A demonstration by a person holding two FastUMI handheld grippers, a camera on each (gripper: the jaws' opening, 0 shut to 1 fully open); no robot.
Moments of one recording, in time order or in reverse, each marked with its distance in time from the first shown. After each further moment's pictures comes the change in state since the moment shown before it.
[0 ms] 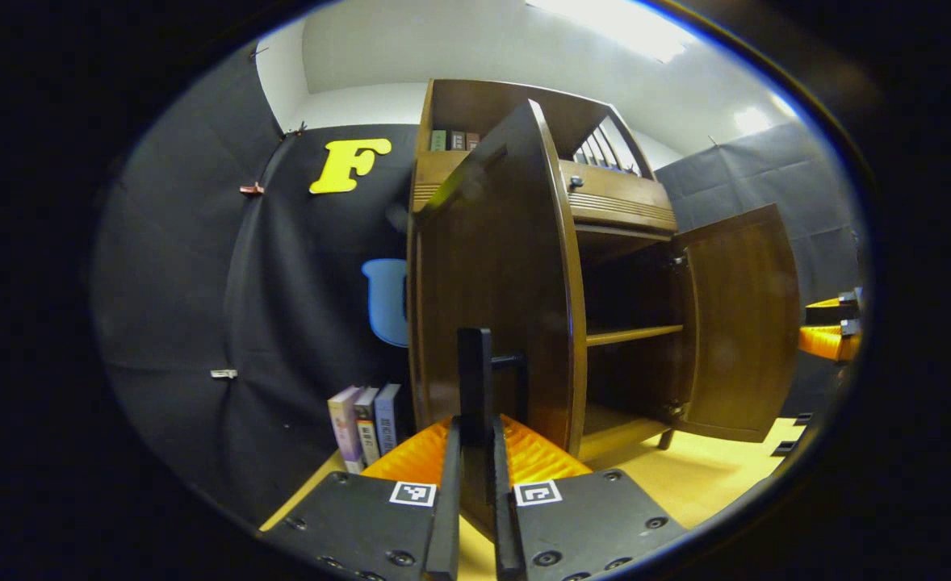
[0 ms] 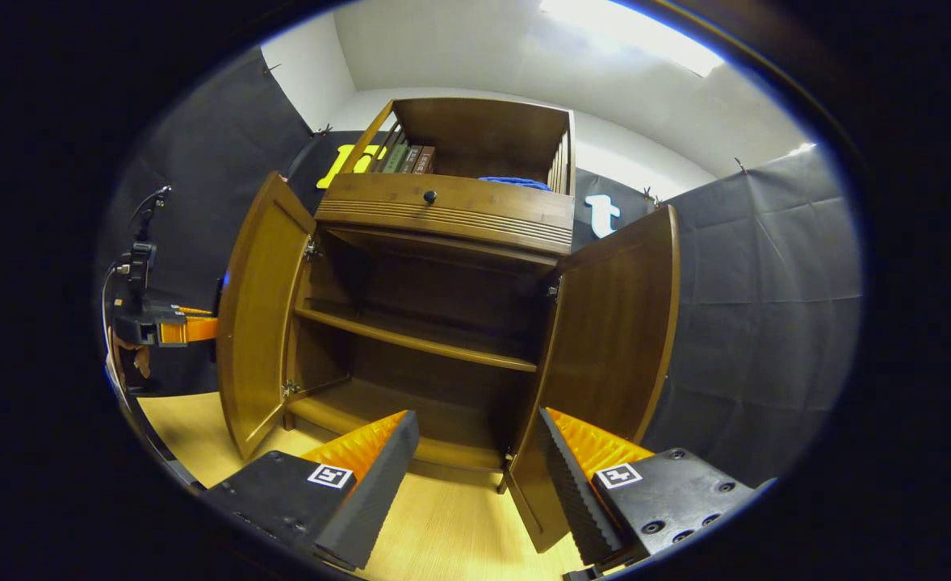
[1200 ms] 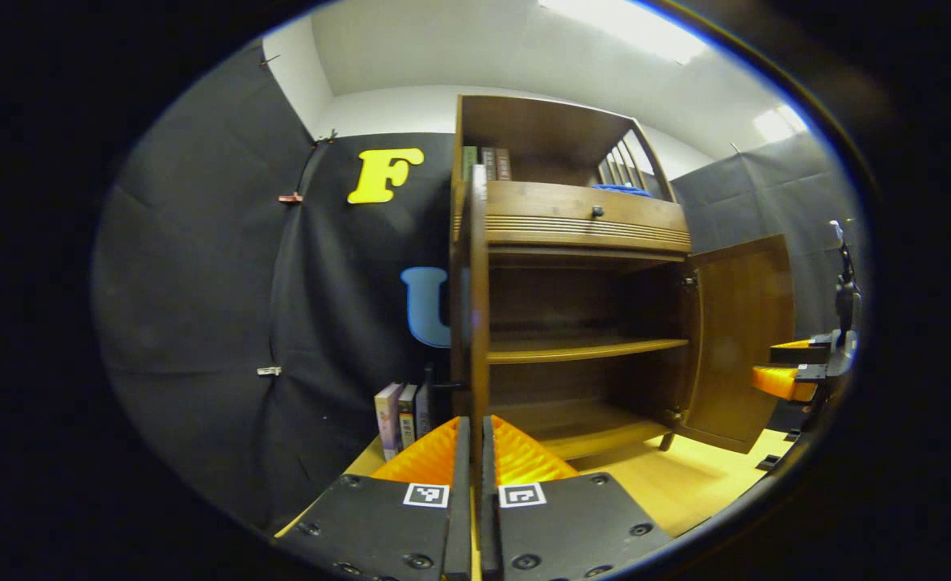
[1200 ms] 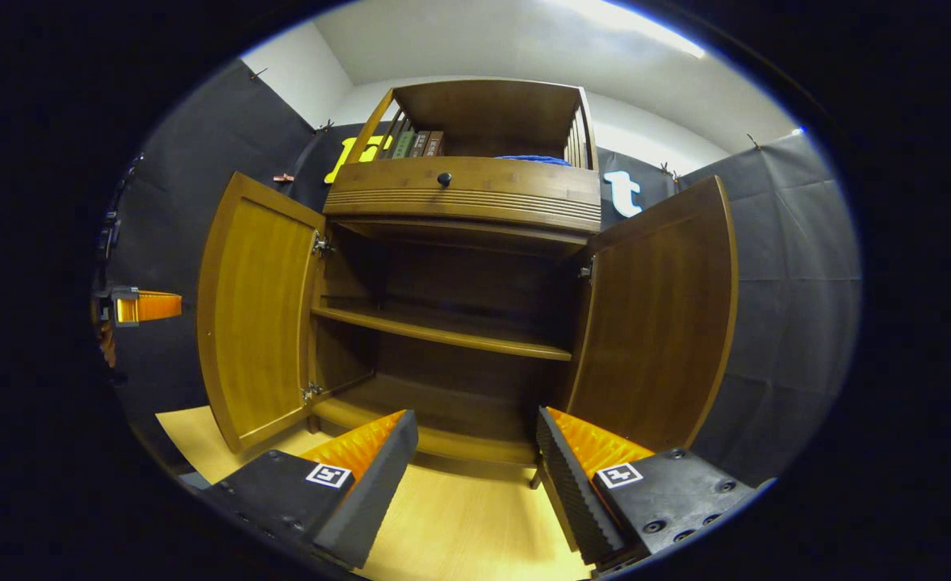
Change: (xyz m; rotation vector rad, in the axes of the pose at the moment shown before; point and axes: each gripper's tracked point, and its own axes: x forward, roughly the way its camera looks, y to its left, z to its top) left arm -0.077 -0.011 0.052 -0.033 0.021 0.036; right arm 0.026 0.028 -0.001 0.079 0.068 0.090
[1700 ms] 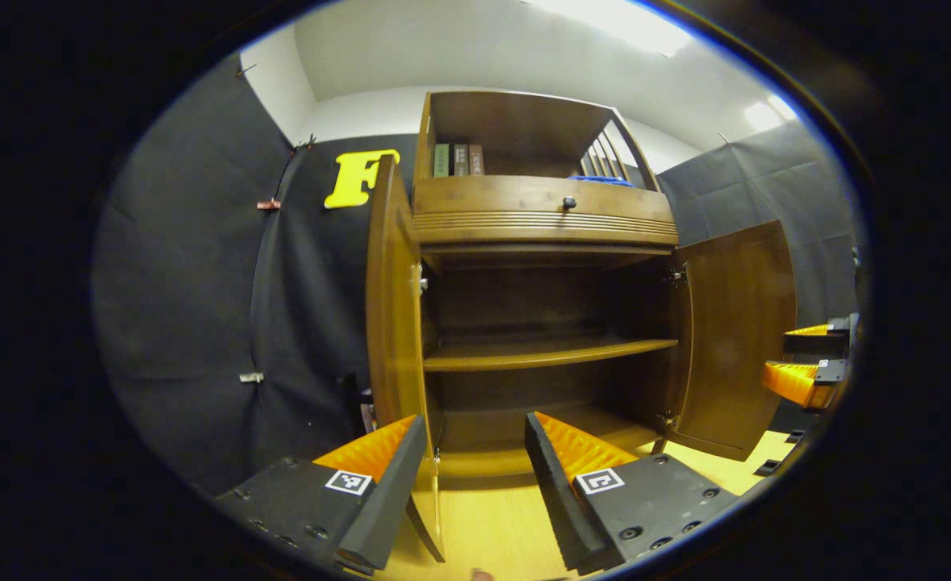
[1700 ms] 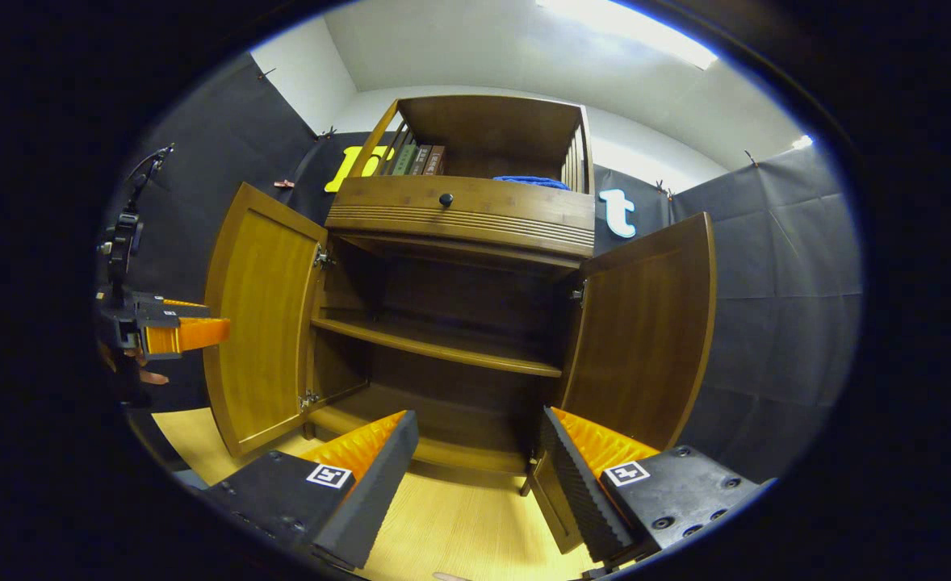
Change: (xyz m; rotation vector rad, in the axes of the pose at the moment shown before) left arm 0.032 -0.053 0.009 0.050 -0.035 0.010; right arm -0.021 0.000 0.020 -0.050 -0.056 -0.037
